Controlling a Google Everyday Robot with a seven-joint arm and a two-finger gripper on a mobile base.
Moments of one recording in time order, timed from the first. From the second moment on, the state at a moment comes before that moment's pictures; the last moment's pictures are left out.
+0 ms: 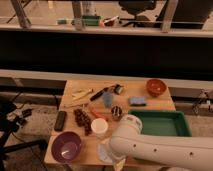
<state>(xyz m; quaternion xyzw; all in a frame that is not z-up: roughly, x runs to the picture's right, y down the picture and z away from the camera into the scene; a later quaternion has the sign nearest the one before) 0.021 0.302 0.661 -0.29 -0.18 -0.25 0.91</state>
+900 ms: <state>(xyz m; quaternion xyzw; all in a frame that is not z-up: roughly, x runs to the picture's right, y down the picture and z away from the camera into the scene) 0.044 0.318 0.719 -0.31 -0.16 -0.25 0.90</state>
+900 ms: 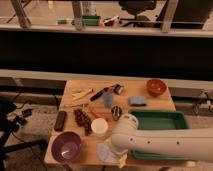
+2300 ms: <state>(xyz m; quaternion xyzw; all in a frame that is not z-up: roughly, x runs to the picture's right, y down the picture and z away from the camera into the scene) 0.055 0.330 0.735 -0.34 -0.14 -0.26 0.89</state>
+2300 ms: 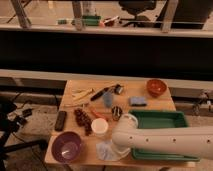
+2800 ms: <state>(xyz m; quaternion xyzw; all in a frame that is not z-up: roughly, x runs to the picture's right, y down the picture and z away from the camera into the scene) 0.054 0.326 0.727 -0.33 -0.14 -0.27 0.90</state>
